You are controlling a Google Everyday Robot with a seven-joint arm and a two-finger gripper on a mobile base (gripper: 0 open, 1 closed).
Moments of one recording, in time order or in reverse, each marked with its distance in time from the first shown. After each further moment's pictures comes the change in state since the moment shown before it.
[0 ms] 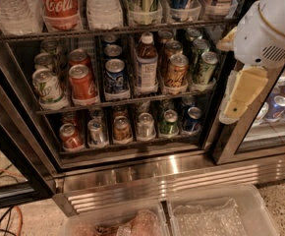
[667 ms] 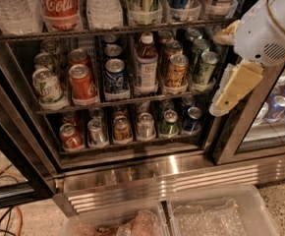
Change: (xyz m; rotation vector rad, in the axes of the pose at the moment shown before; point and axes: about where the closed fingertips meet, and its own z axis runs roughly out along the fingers) arm -0.019 -0.011 -0.002 0.045 -0.156 0.024
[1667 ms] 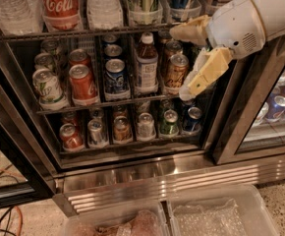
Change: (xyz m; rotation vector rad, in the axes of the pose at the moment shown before) arm -0.081 0.000 0.016 -0.252 -0.559 -0.041
